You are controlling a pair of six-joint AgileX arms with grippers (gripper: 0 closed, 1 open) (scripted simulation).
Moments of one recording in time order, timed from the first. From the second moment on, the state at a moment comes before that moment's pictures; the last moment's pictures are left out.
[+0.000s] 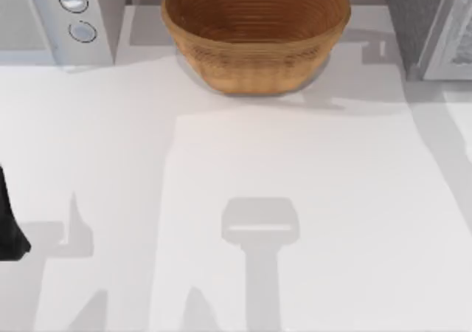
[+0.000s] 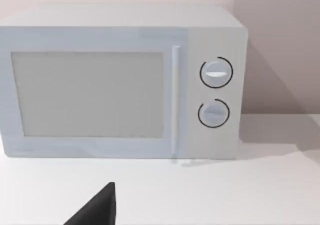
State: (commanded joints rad) left arm 0.00 0.00 0.00 0.00 0.00 0.00; right arm 0.13 1.39 1.66 -0.26 0.15 0.01
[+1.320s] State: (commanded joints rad) left arm 0.00 0.00 0.00 0.00 0.00 0.00; right arm 0.10 1.58 1.82 -0.24 0.12 0.01
